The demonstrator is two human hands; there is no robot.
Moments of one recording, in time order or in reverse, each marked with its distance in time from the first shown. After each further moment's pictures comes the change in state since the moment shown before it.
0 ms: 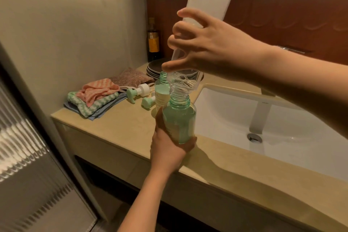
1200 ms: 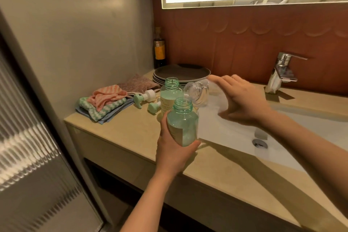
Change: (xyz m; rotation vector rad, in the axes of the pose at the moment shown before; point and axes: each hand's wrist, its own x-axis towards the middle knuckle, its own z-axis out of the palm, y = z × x) left_hand 0.000 0.003 -0.003 -0.034 -0.042 0.026; right_hand -0.073 -0.063 0.083 0.634 0.017 0.672
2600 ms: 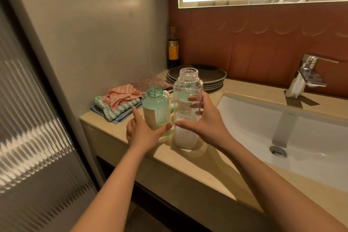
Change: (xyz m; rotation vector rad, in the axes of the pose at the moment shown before) left_hand 0.073 -0.040 -0.083 0.461 0.101 -0.282; right_hand 0.033 -0.102 0.064 0.989 0.048 0.431
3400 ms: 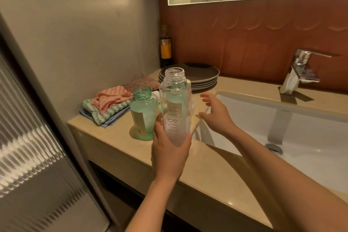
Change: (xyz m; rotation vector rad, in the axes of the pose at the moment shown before) left_hand -0.075 0.046 0.054 -0.260 0.104 0.182; right_hand 0.036 0.063 -0.031 -0.244 0.051 0.262
